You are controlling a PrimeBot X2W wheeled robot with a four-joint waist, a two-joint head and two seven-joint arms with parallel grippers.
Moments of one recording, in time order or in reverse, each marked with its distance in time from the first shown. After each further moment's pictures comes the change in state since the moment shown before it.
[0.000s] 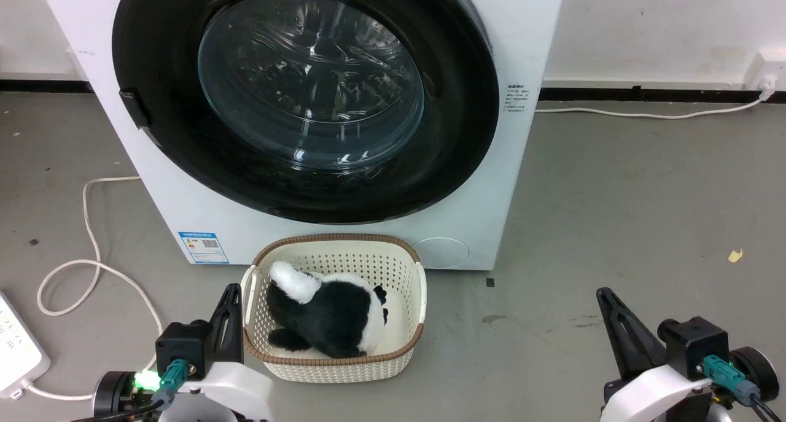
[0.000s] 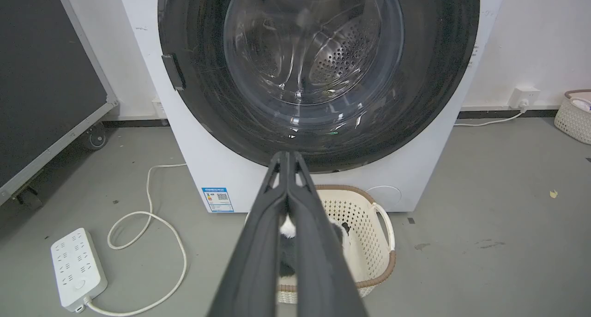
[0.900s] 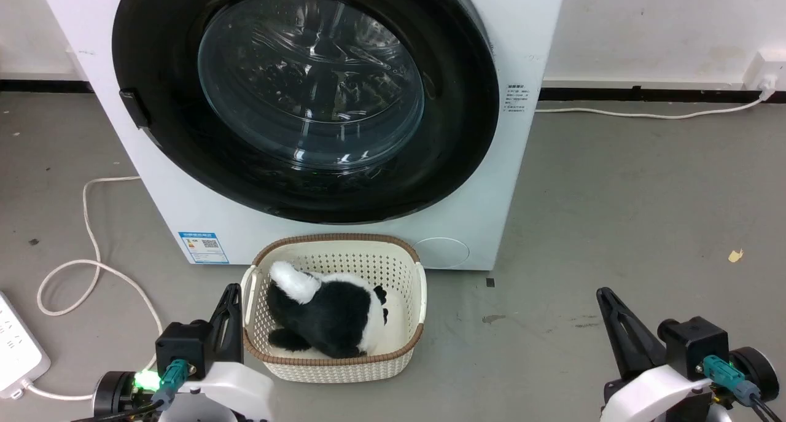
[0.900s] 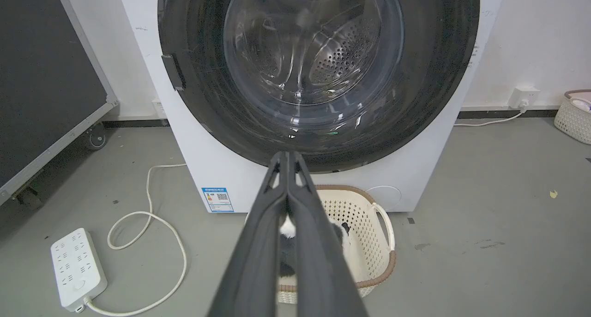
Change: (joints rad) left arm 0.000 0.000 0.000 0.000 0.000 0.000 0.000; right arm 0.000 0.000 0.000 0.000 0.000 0.000 0.000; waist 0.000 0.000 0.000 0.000
